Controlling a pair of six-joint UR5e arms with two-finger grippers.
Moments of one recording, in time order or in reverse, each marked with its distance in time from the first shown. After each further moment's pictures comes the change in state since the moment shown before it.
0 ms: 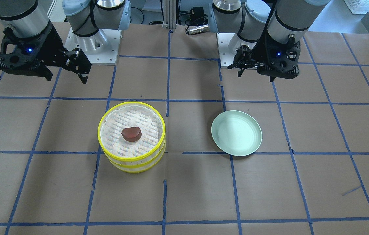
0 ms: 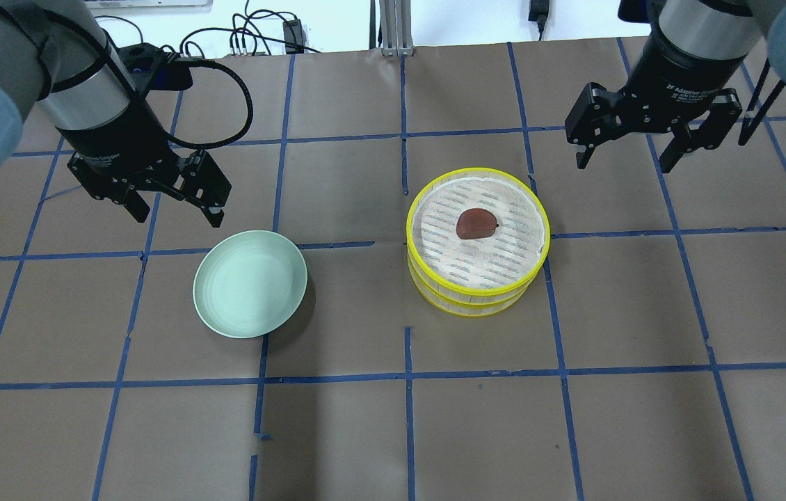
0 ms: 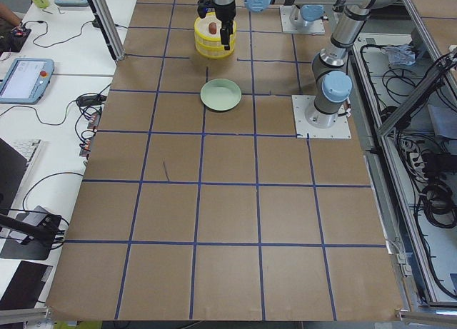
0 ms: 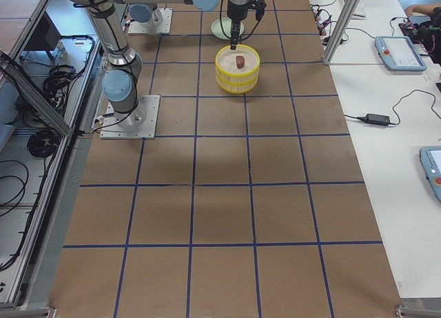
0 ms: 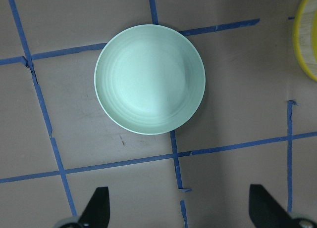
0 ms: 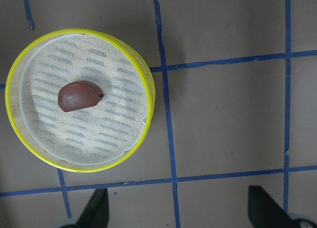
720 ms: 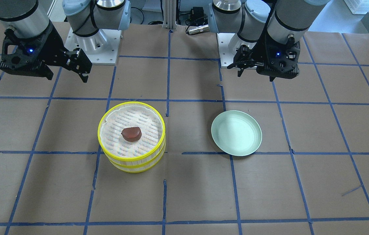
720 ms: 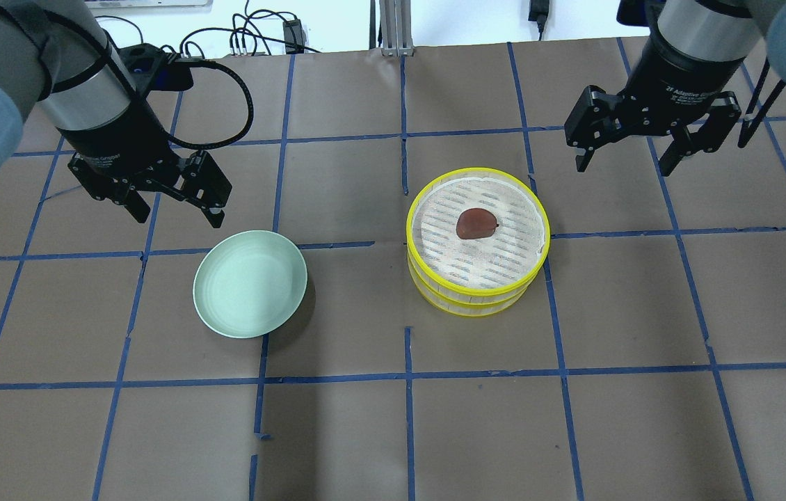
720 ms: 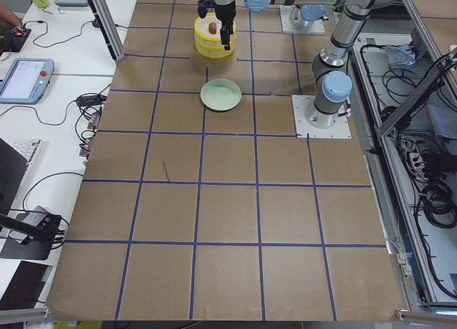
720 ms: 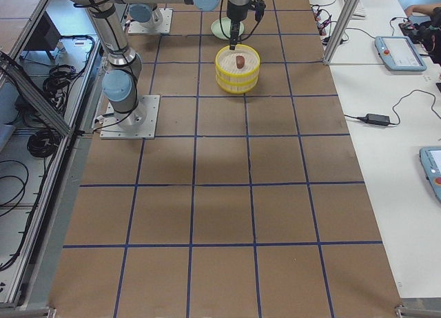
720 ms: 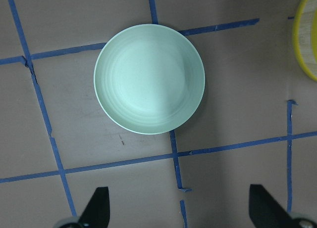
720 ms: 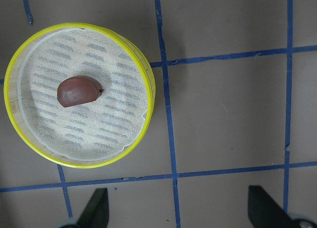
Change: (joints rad) left arm -0.001 0.000 0.000 -0.001 -0.001 -0.001; right arm 0.000 0.000 -0.003 0.017 0.001 -0.002
